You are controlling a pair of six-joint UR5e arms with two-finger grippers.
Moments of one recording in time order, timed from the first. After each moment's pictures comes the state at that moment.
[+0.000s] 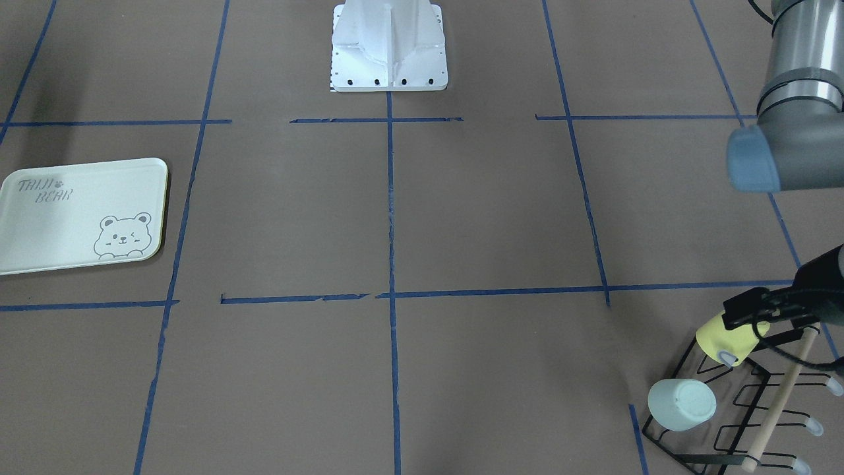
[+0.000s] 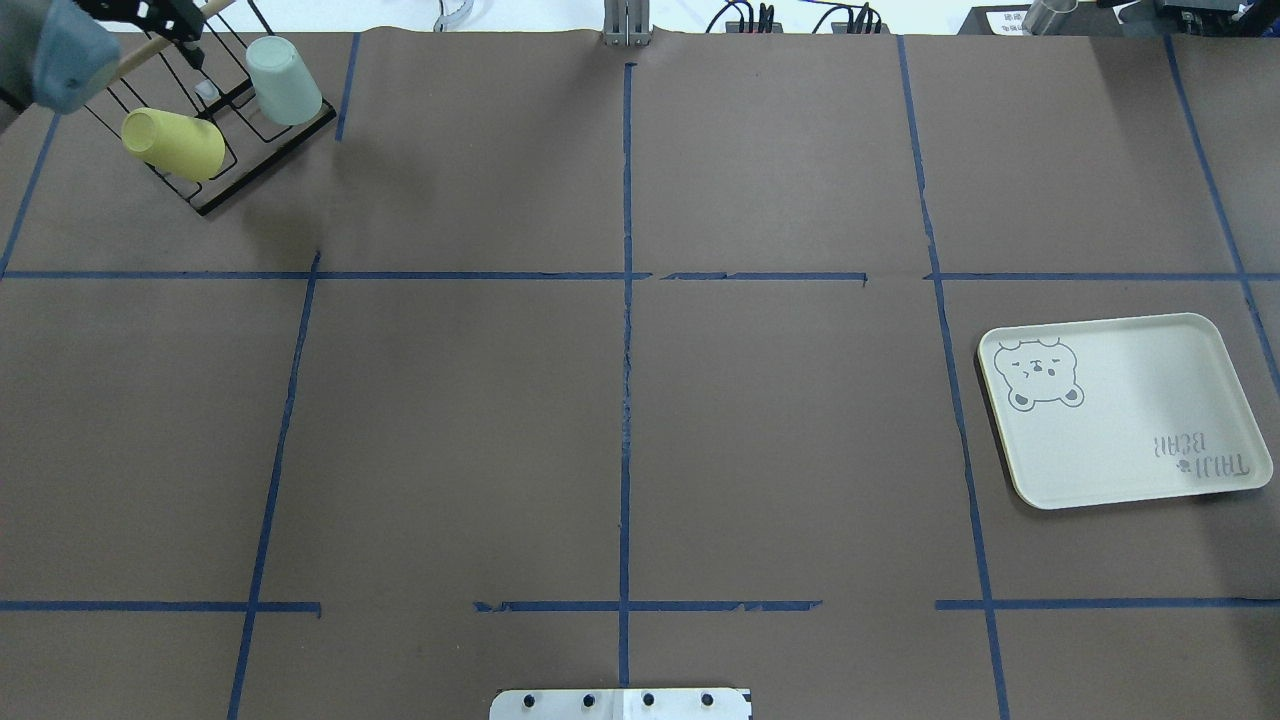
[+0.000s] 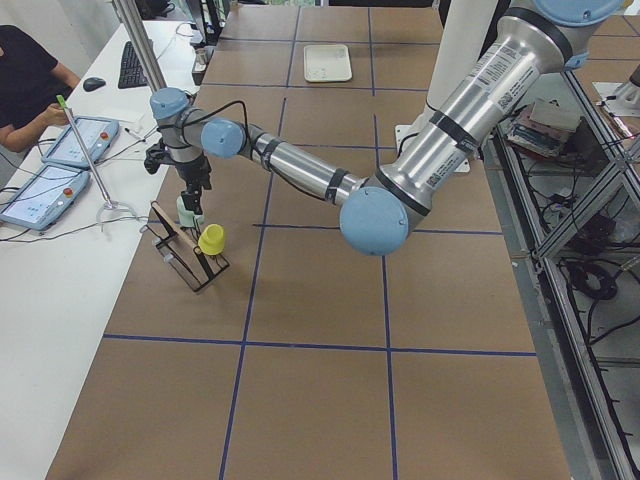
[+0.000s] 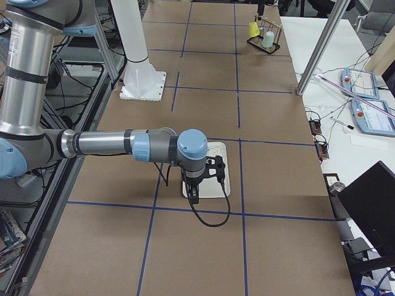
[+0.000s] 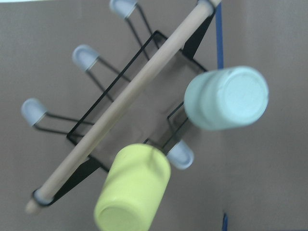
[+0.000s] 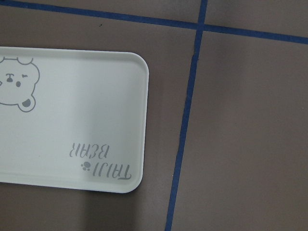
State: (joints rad) left arm -1.23 -2.31 -1.23 -1.54 -2.23 -0.47; right arm 1.57 -1.83 1.92 -1.67 2.38 -0.16
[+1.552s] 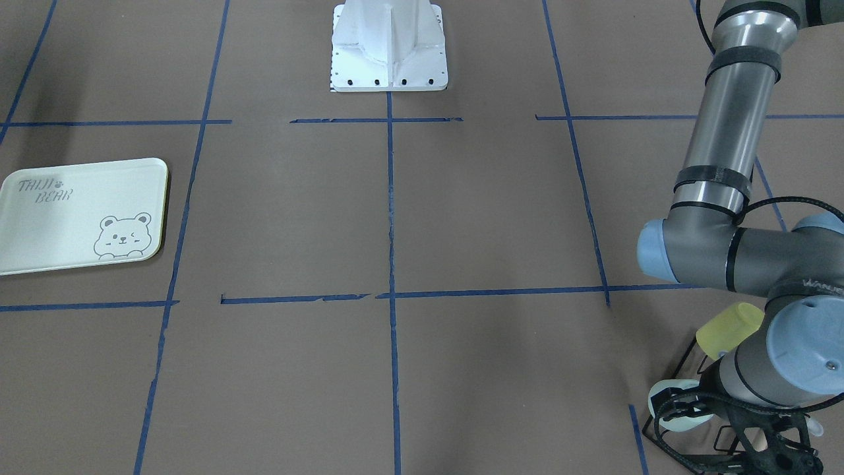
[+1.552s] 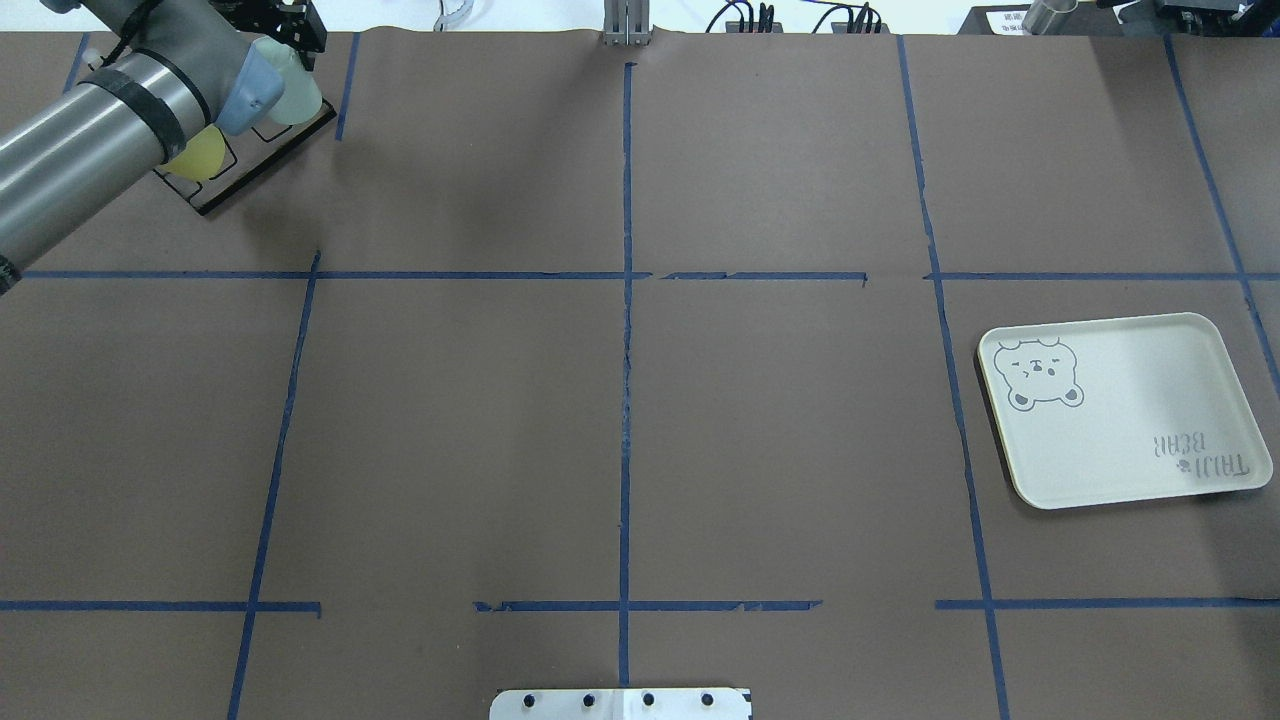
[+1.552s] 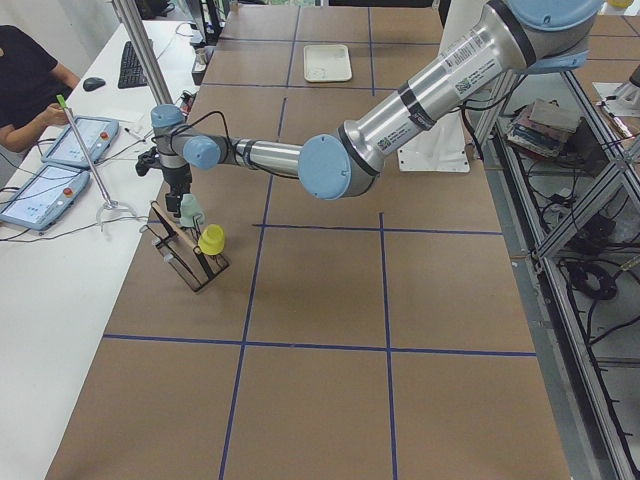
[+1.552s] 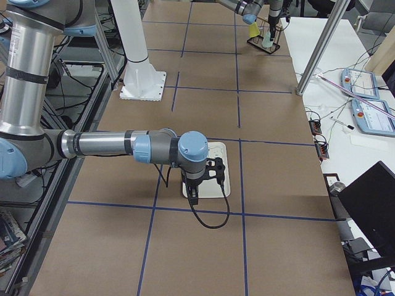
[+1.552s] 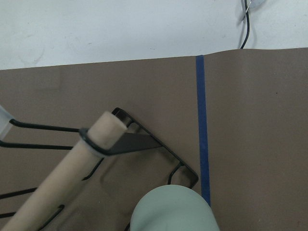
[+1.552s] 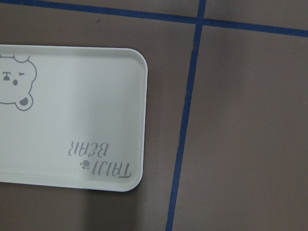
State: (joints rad) left arm -1.12 -2.53 -0.73 -1.93 -2.05 -0.60; right arm 1.57 -1.83 1.91 -1.67 2.39 -0.15
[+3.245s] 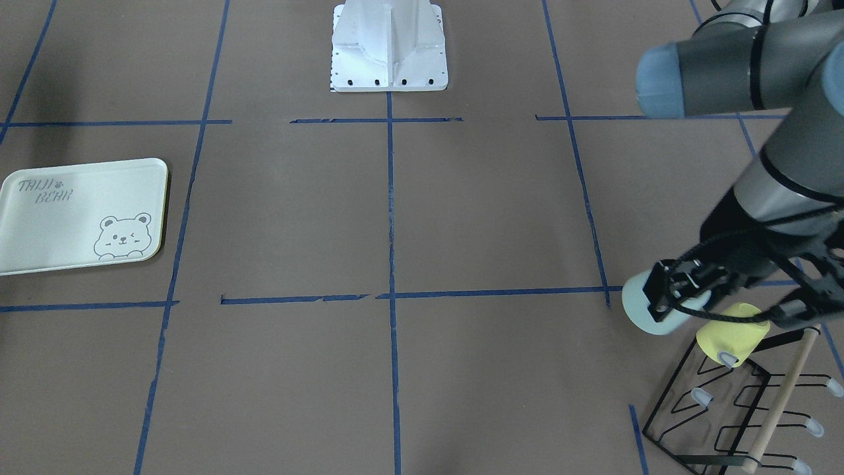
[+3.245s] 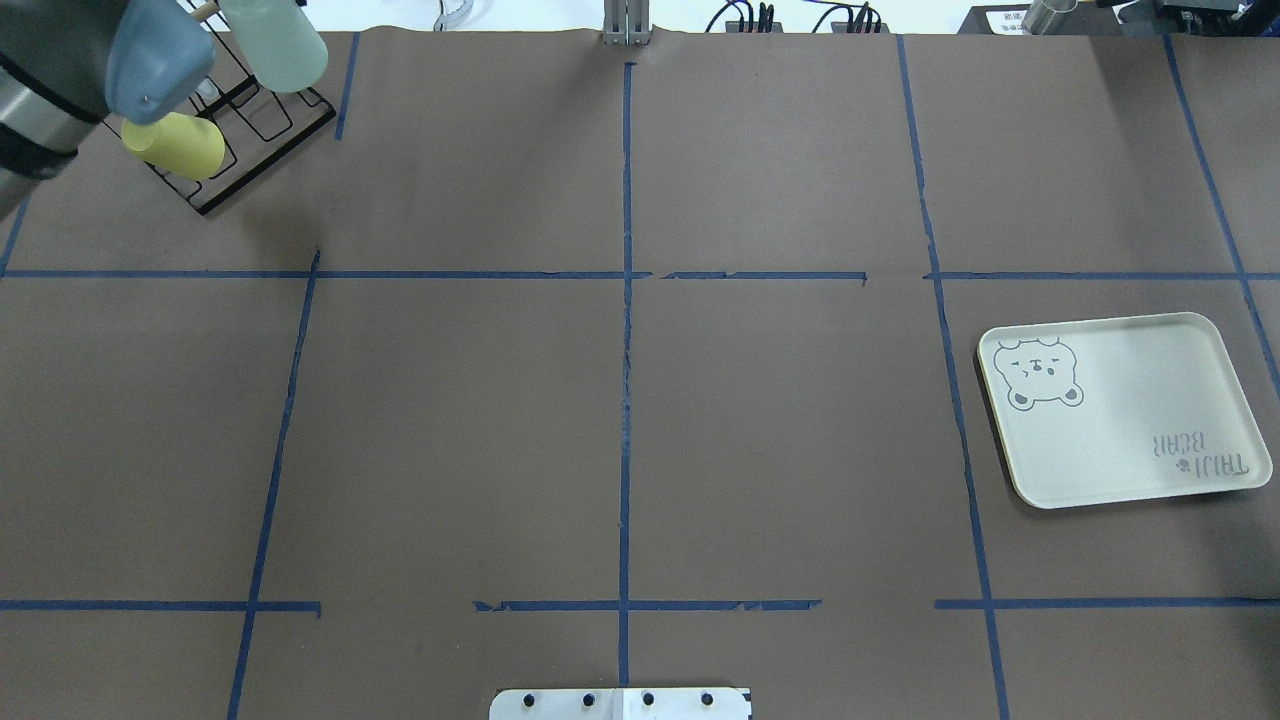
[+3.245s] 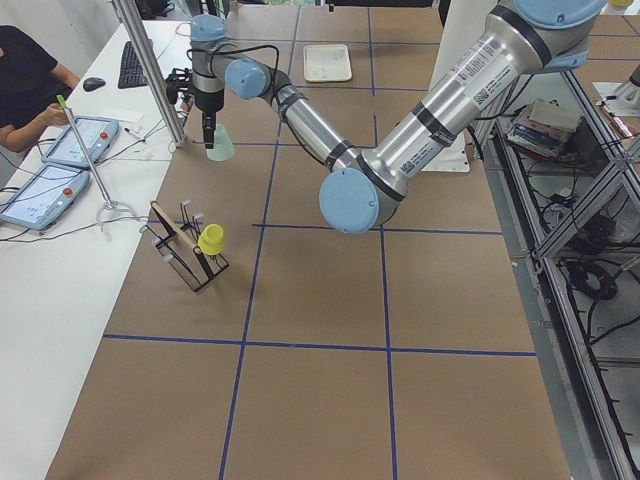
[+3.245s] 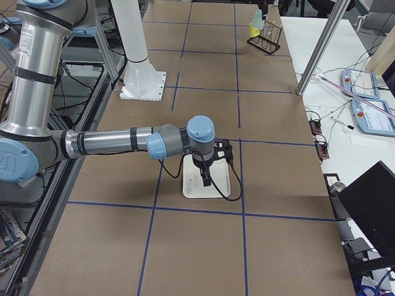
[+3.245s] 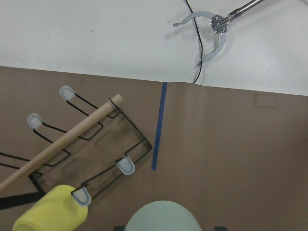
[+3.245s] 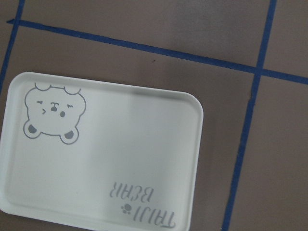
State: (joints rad) left arm -1.10 -2.32 -1.60 -1.49 -2.12 -1.00; right arm 1.37 -1.82 1.92 -1.34 2.38 0.17
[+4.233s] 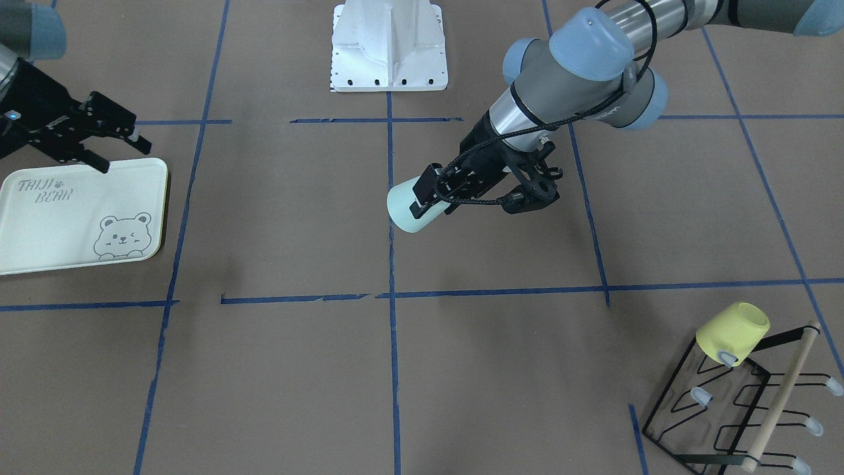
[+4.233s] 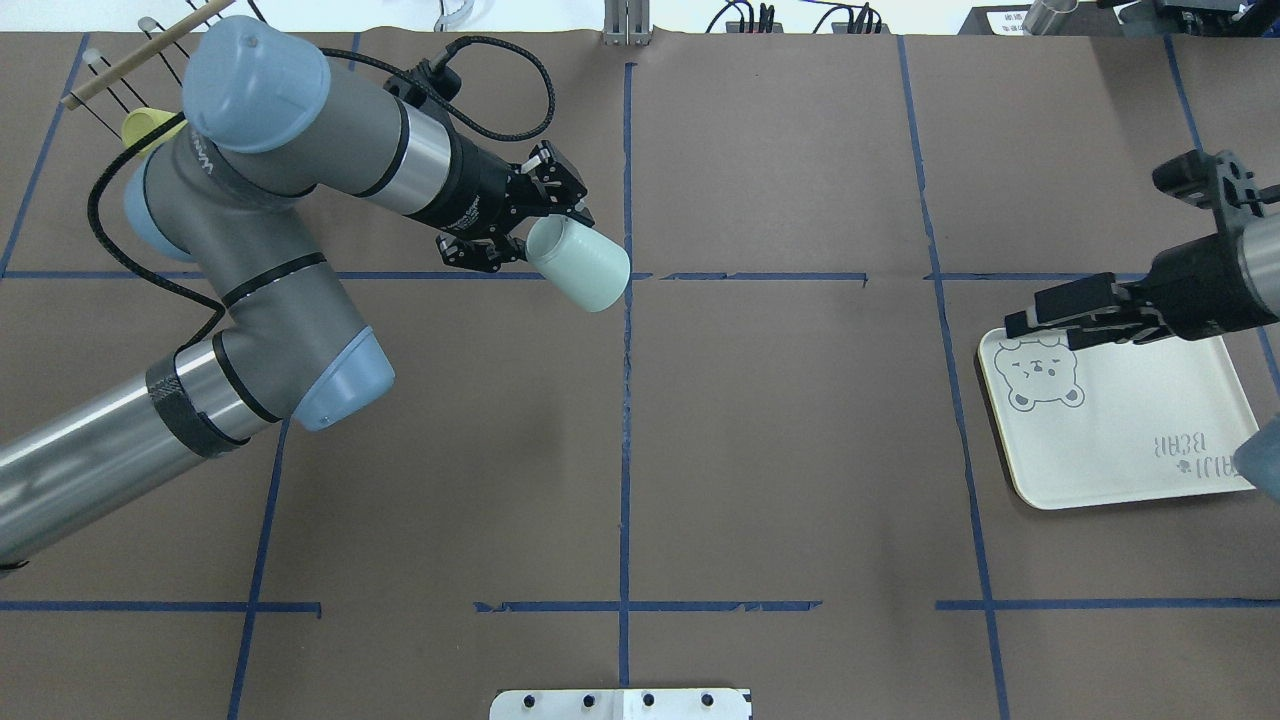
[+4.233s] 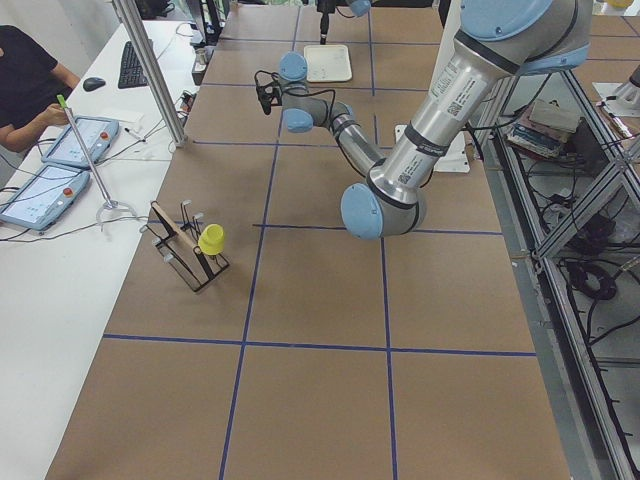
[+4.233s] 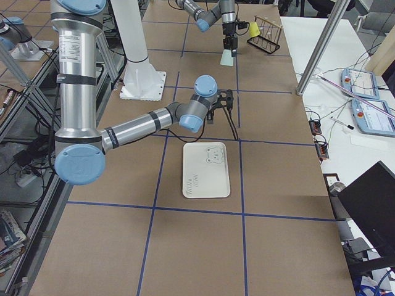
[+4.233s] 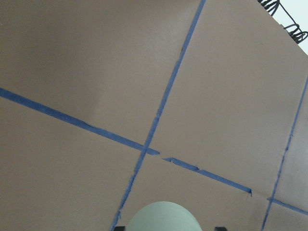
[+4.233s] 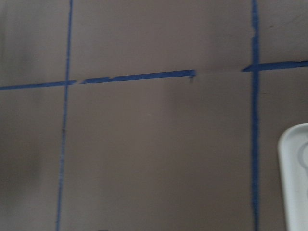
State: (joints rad) left arm -0.74 -2.24 -1.57 -2.28 -2.12 -1.80; right arm 0.96 -1.56 1.94 -0.77 2.39 1.23
